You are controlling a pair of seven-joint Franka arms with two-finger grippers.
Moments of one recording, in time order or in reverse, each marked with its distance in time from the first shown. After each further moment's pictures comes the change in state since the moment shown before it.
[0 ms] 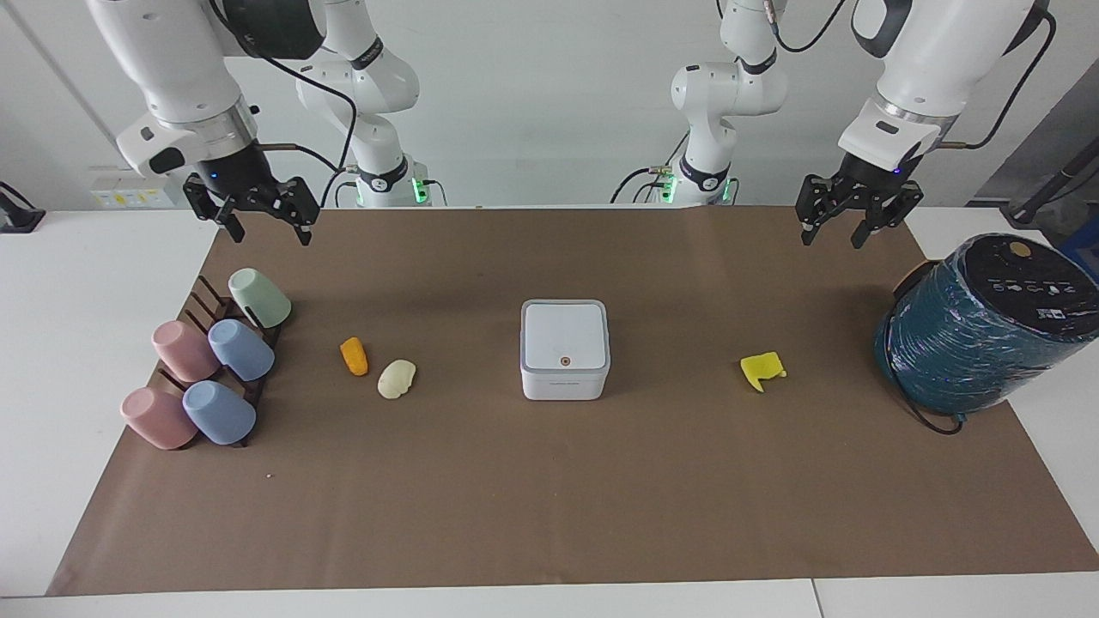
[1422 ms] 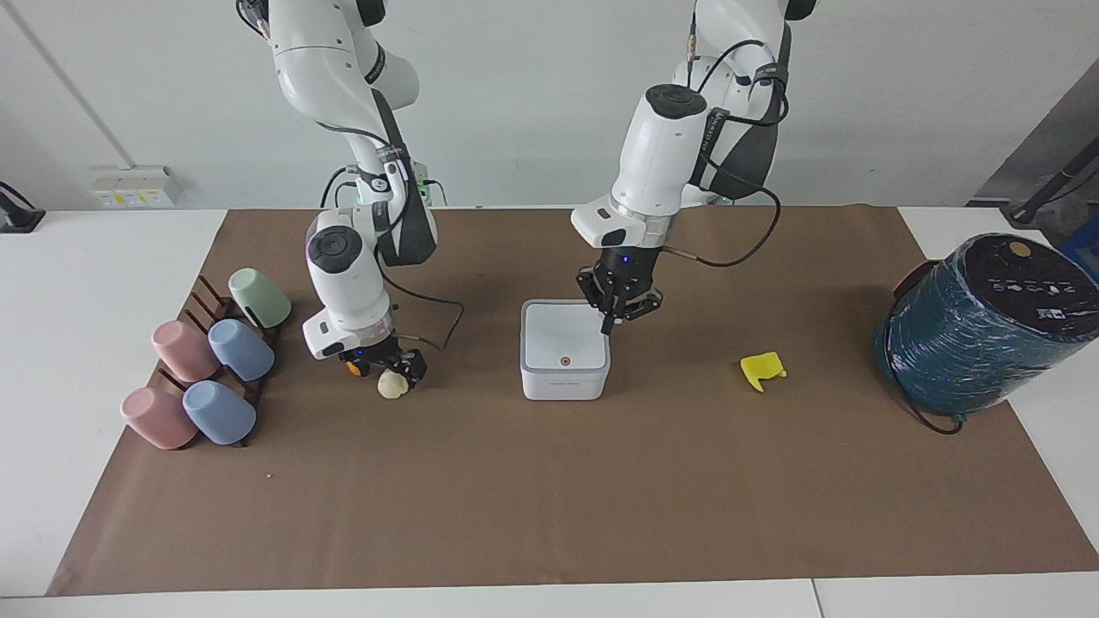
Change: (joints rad) left arm -0.435 0.259 -0.007 -0.114 0.000 0.608 -0.158; right arm 0.116 0.362 0.004 -0.319 0.029 0.672 0.333
